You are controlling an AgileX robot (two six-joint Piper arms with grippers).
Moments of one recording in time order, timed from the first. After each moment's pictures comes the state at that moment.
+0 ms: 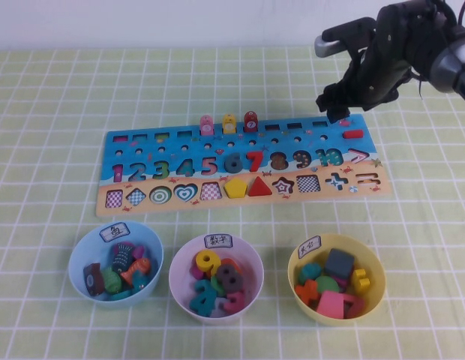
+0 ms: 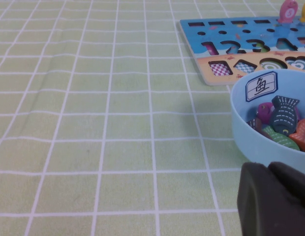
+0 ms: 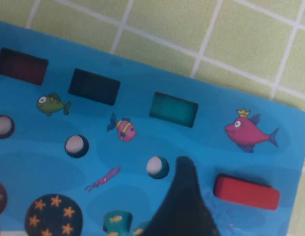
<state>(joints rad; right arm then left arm) 0.29 2.41 -2.30 -0.03 1.04 -0.05 -0.08 -0.01 0.02 -0.02 0.37 -0.05</state>
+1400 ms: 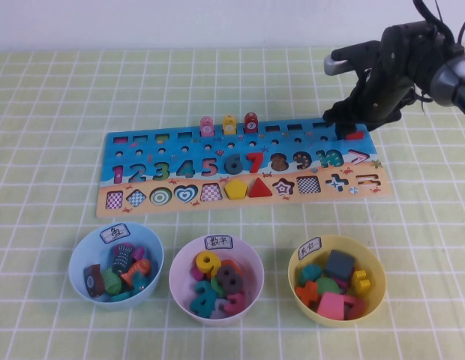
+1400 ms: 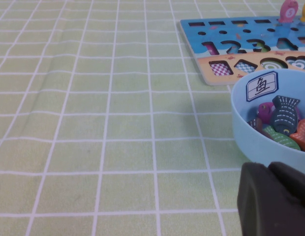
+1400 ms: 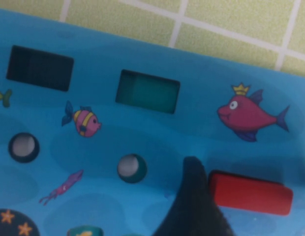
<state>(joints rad) 0.26 2.47 -2.30 0.00 1.03 -0.02 -0.08 -0.01 0.02 -0.01 0.37 -0.05</state>
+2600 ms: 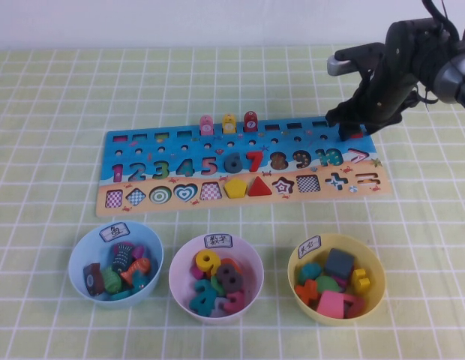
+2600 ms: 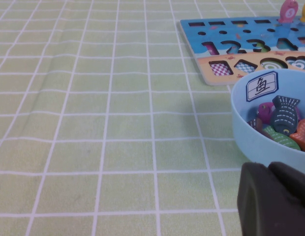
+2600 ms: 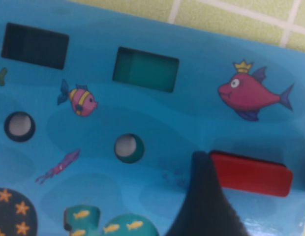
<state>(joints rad) 0.24 2.49 -2.32 0.04 1.10 -0.04 -0.08 -0.01 0.02 -0.01 0.37 -0.05</state>
